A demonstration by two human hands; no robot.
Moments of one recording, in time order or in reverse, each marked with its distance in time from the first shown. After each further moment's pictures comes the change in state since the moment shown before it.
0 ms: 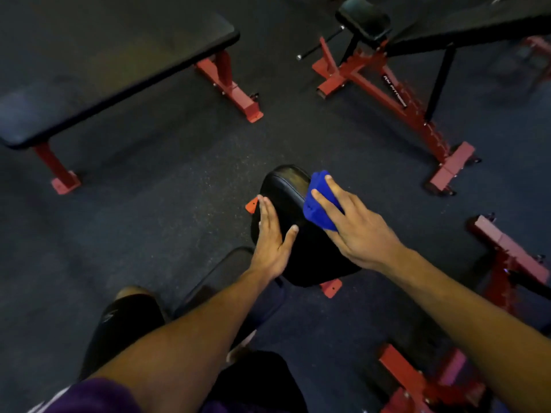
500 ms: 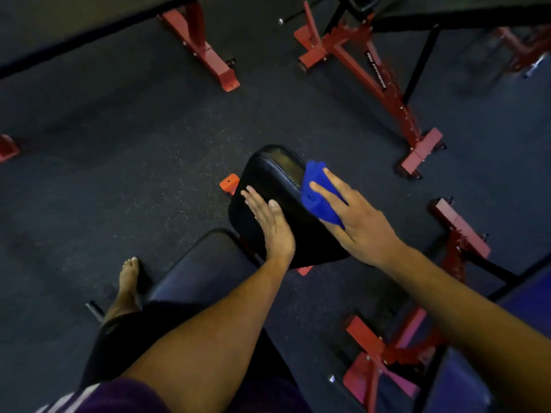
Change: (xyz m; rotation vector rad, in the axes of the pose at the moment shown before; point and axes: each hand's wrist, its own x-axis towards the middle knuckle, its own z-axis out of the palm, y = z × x) left_hand 0.012 0.032 0.058 -0.492 0.290 -0.330; right_hand -0.011 0.001 -0.007 0.122 -0.009 0.057
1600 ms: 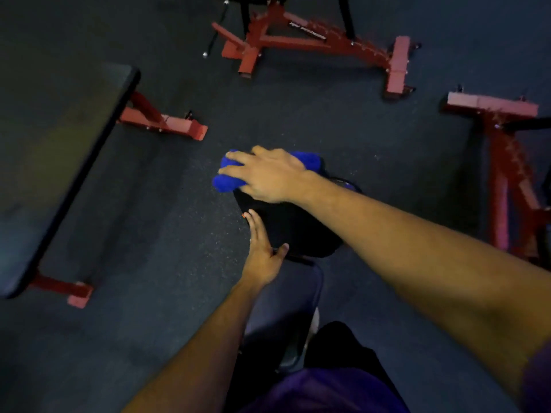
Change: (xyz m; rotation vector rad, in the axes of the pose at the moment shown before) left_hand 0.047 -0.009 -0.118 0.745 -0.681 0.351; right_hand 0.120 -0.056 0.007 -0.161 0.058 0.153
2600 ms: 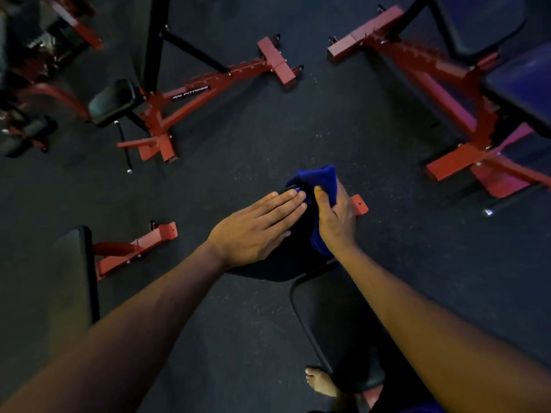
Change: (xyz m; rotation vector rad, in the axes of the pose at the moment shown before) left_hand 0.125 0.155 -0.064 0.972 -0.608 1.660; right_hand -0.123 -0.012 0.108 1.109 1.290 1.263
